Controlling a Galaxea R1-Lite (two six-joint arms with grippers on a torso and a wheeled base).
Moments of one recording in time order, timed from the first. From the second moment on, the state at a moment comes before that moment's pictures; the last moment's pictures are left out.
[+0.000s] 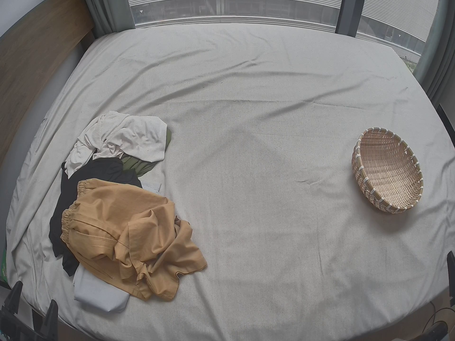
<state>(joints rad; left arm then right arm) 0.00 0.02 -0.02 0.00 -0.01 -0.01 -0.01 0.20 -0.15 -0.20 0.08 -0.01</state>
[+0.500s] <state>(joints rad) 0.00 0.02 -0.02 0.00 -0.01 0.00 0.16 0.52 -0.23 -0.23 0.14 0.10</state>
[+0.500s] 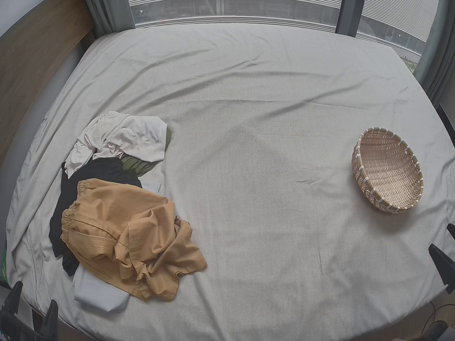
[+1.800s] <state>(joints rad) 0.00 0.02 -0.02 0.00 -0.01 0.00 0.56 1.27 -0.37 -0.53 0.15 0.31</state>
